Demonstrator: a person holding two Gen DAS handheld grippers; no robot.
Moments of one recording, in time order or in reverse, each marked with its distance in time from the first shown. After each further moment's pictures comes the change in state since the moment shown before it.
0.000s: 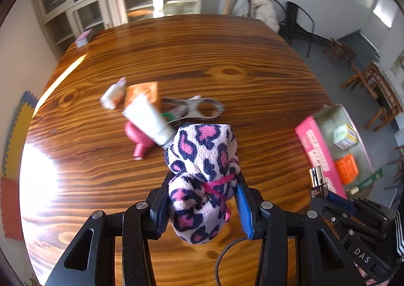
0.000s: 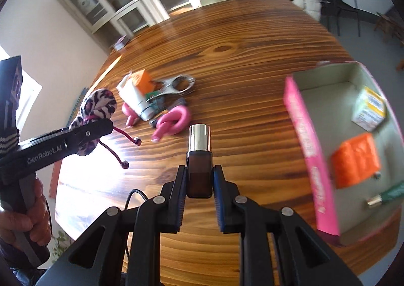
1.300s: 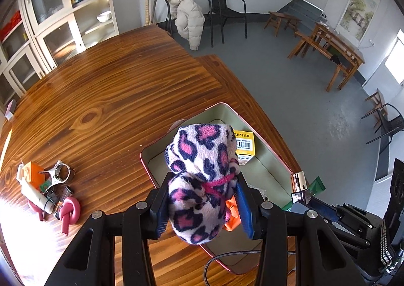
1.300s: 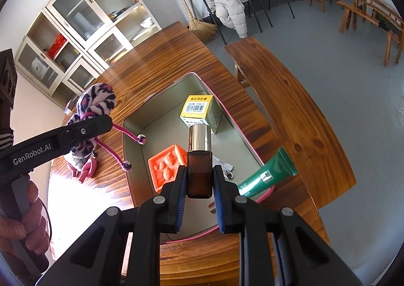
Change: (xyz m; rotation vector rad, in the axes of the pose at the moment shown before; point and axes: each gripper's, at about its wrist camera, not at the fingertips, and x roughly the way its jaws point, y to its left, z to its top) left arm 0.031 -0.245 0.044 0.267 0.005 -0.138; right arm -0.092 -0.206 -0.010 0.264 -0.136 -0.112
